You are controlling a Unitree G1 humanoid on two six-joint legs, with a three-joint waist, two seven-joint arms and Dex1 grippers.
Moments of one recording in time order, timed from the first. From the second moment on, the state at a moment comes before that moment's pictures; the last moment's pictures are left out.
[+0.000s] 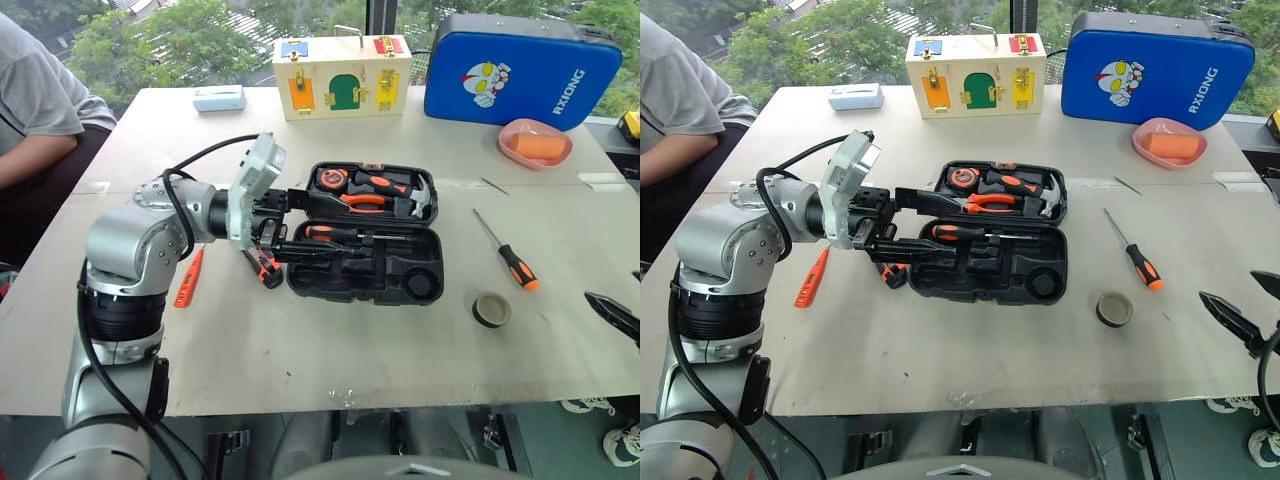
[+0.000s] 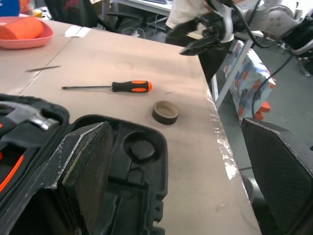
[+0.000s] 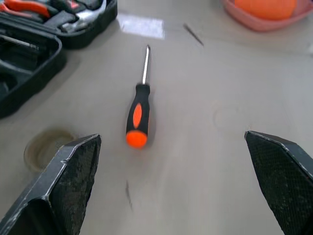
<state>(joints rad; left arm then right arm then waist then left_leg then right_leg) -0.66 0.70 0.03 -0.23 -0.63 0.87 -1.33 0.33 -0.77 -0.76 -0.42 0.66 0.63 0.79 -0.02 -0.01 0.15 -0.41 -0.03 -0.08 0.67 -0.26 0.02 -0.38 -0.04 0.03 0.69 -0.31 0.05</state>
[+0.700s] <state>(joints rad) -0.63 0.79 -0.03 -0.25 -0.62 0.78 -1.30 -0.06 -0.59 -0.26 -0.09 0.36 0.55 0.51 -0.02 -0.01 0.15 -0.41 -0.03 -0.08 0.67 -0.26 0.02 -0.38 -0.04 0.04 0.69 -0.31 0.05</state>
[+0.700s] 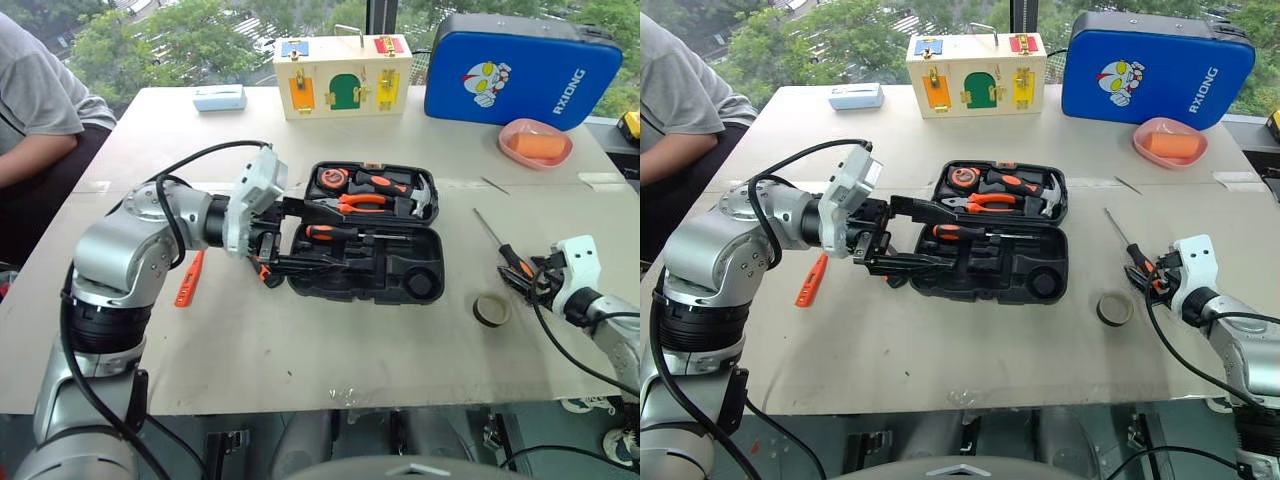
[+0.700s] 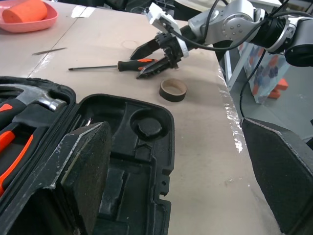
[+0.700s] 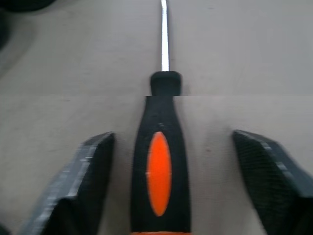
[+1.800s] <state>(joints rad) -0.38 0.99 0.10 -0.26 -0.59 0.69 -1.26 -0.75 -0.57 0.33 0.28 0.13 0.19 1.19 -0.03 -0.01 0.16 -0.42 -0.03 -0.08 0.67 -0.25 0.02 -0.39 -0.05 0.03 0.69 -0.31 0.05</state>
